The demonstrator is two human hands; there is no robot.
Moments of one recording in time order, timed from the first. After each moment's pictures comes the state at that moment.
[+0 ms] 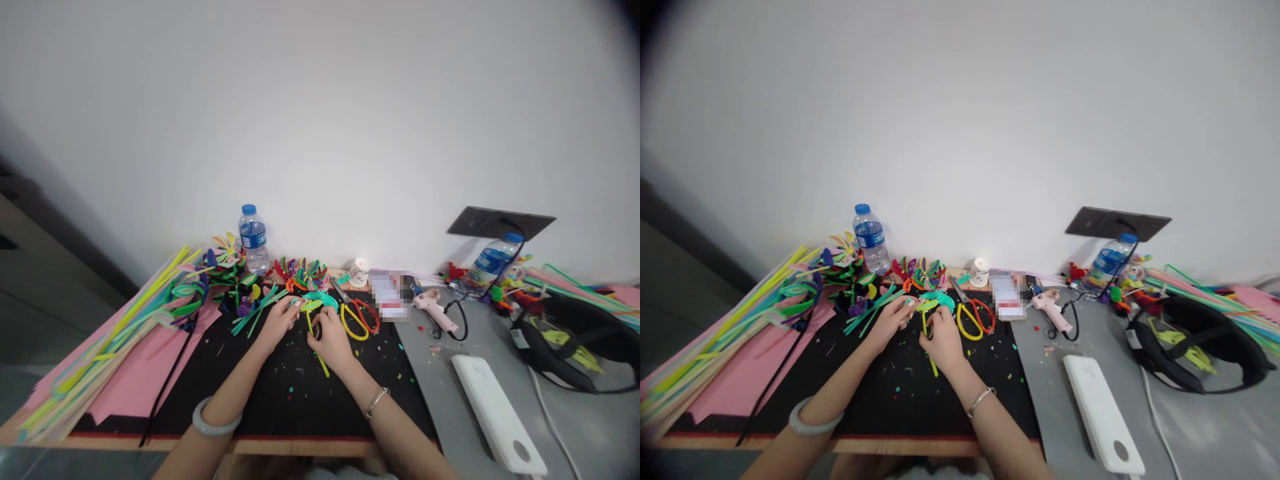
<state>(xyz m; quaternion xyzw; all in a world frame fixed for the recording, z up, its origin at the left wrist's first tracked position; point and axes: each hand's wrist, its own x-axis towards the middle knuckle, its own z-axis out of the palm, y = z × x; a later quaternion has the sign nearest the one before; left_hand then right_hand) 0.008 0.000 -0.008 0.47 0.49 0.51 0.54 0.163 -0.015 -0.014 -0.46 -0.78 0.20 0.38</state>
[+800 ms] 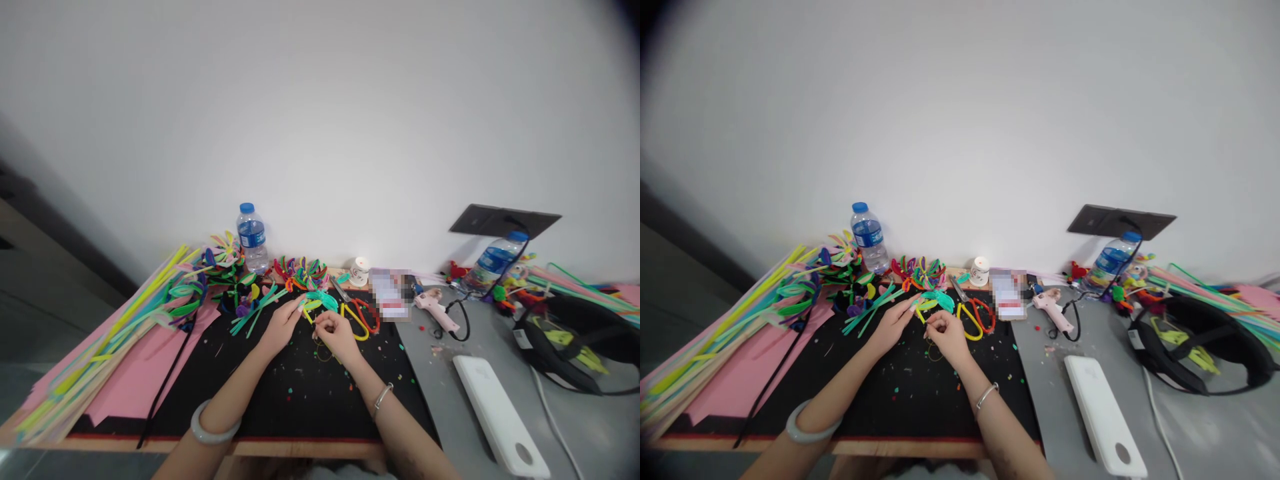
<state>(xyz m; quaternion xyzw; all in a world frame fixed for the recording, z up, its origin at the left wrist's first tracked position) 0.006 -0.008 -0.006 0.63 0.51 0.46 0.36 0.171 -0.007 -0.012 -0.43 -0.60 0.53 0.42</state>
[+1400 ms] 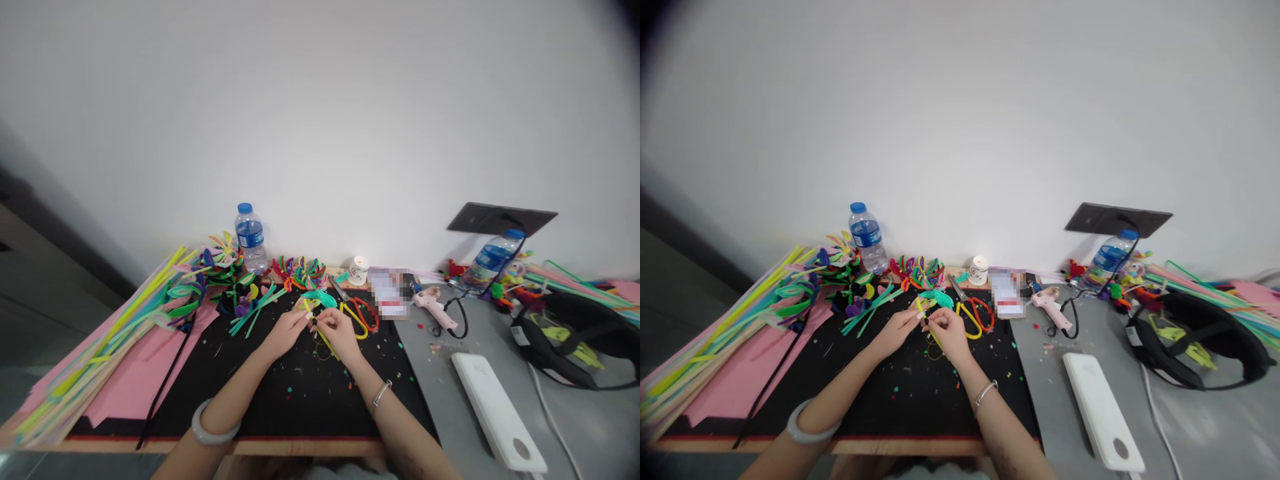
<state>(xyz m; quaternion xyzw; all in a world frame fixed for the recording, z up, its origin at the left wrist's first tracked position) 0.019 -0.016 0.004 0.66 0.45 0.43 0.42 0.172 -0.008 -0.002 -0.42 -0.56 0.56 0.45</state>
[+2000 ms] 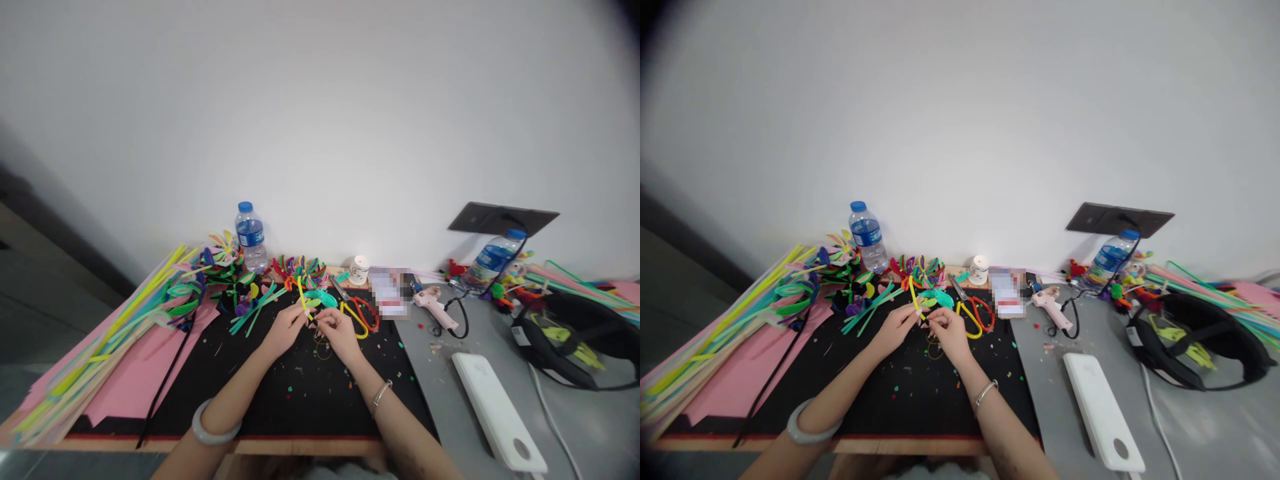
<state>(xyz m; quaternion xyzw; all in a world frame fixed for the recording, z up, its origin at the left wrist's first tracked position) 0.016 -0.016 0.007 0.66 0.48 0.46 0.35 0.174 -0.006 -0.007 -0.43 -0.56 0.56 0.45</state>
